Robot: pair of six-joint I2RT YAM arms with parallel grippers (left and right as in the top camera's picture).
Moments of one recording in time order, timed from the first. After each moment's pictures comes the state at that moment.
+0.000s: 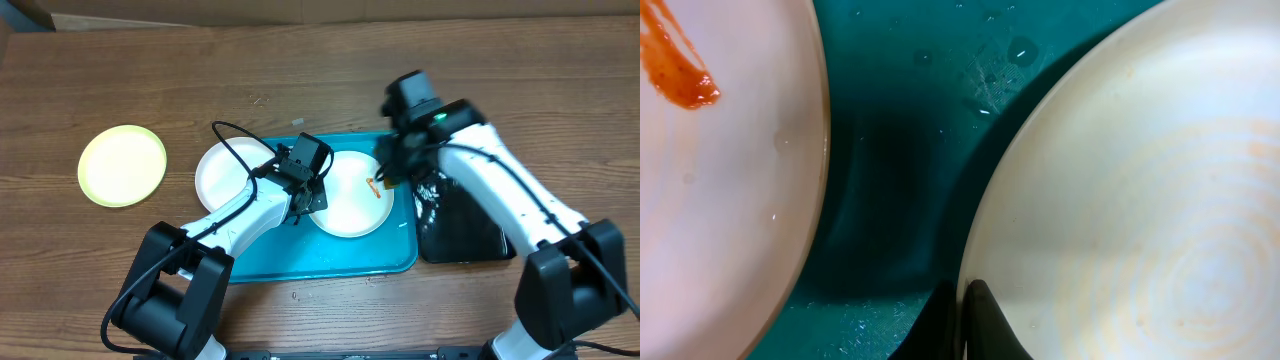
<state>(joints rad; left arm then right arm) -0.50 1.77 1.01 -0.50 -0.08 -0.65 0.46 1.79 1.43 -0.90 -0.04 0.23</state>
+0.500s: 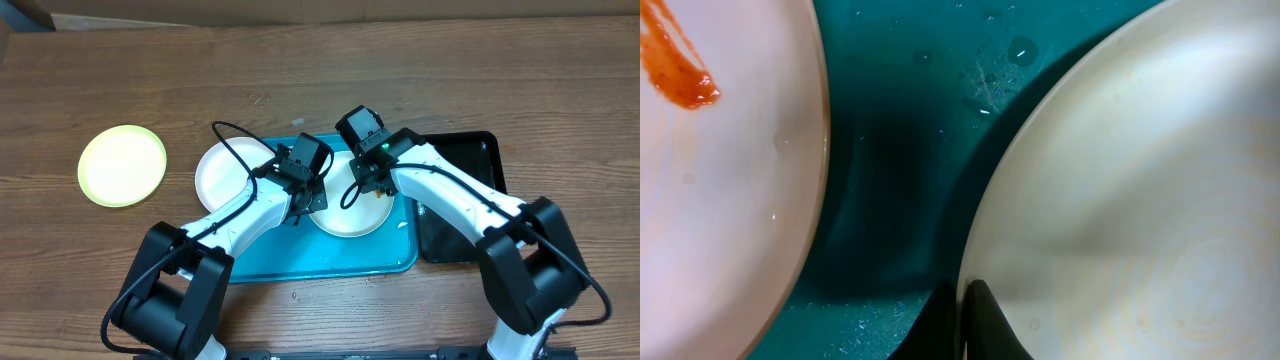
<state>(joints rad) -0.50 1.77 1.01 -0.50 -0.08 -0.65 0.60 1.91 1.35 -0.75 0.28 0.22</state>
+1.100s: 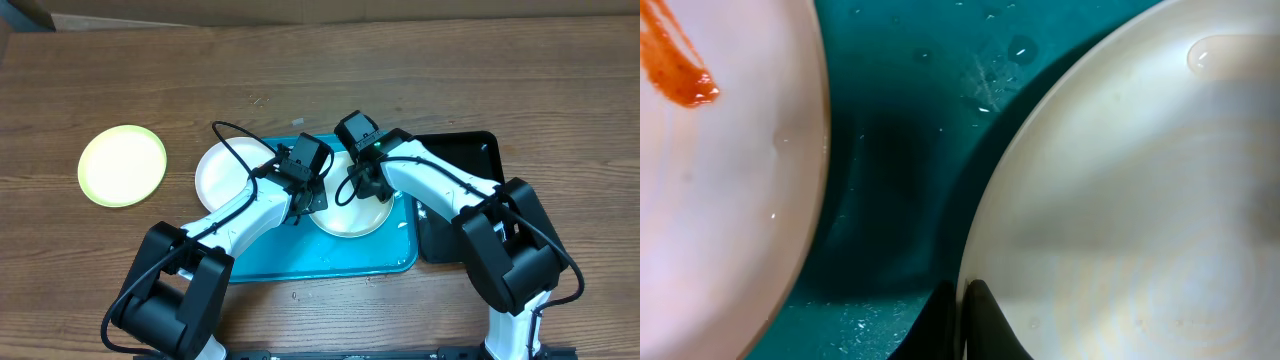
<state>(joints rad) -0.50 1.77 1.01 -0.50 -0.08 -0.65 0.58 2.02 1.36 -0.74 0.14 0.25</state>
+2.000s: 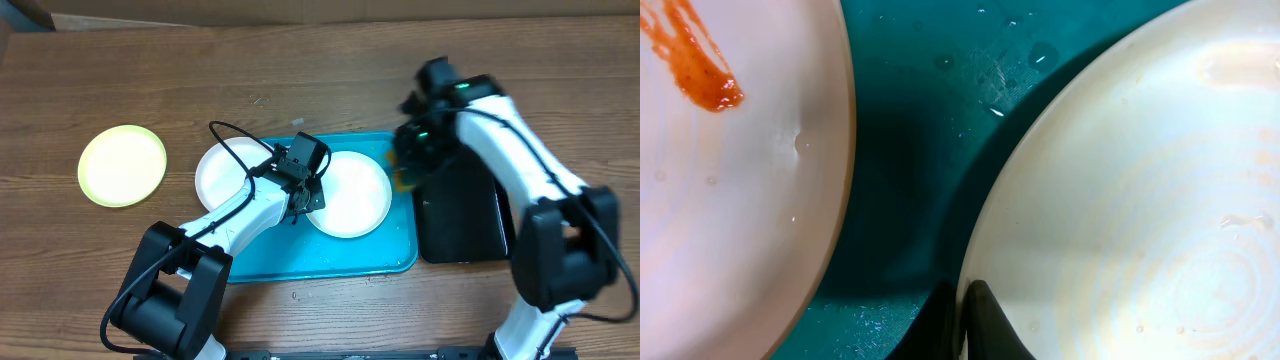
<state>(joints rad) -0.49 1.77 1.01 -0.51 -0.08 -0.65 0.23 1.91 1.56 -1.15 -0.29 0.23</state>
